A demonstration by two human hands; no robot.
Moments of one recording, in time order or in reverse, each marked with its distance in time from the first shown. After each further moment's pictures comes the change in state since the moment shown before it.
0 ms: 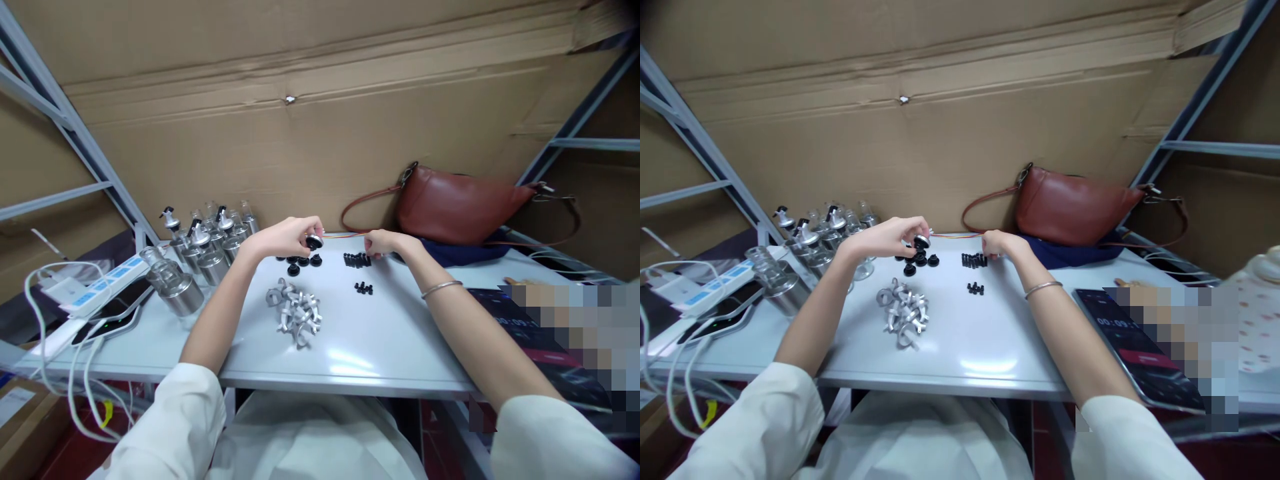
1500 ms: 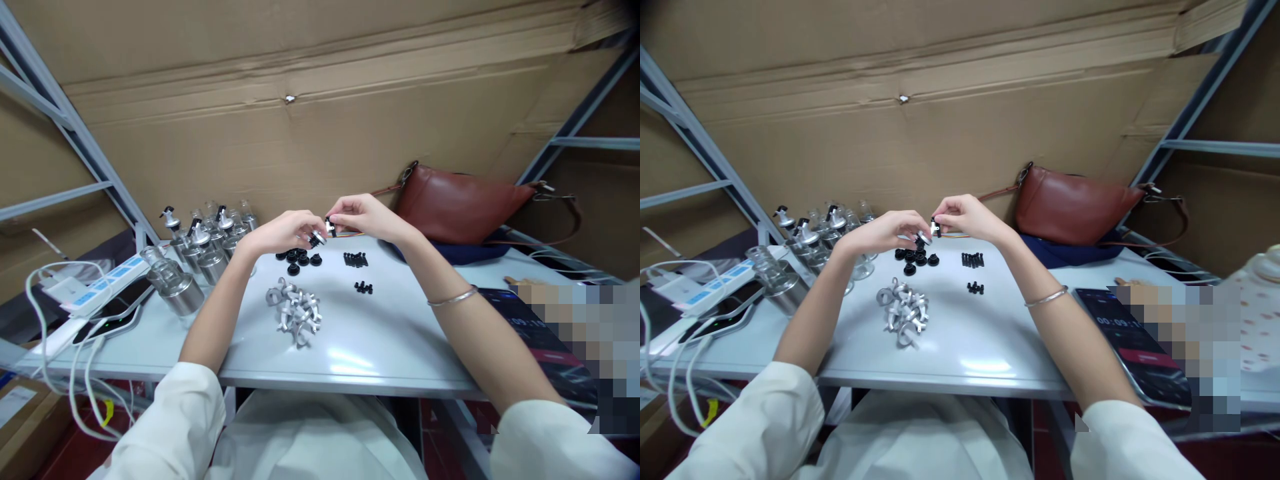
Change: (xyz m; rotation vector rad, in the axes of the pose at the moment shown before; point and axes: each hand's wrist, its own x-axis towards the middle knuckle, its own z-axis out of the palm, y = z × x) left_hand -0.001 -0.001 -0.005 -0.133 0.055 0.164; right_hand -0.068 -0.072 -0.035 0.835 0.337 -0.724
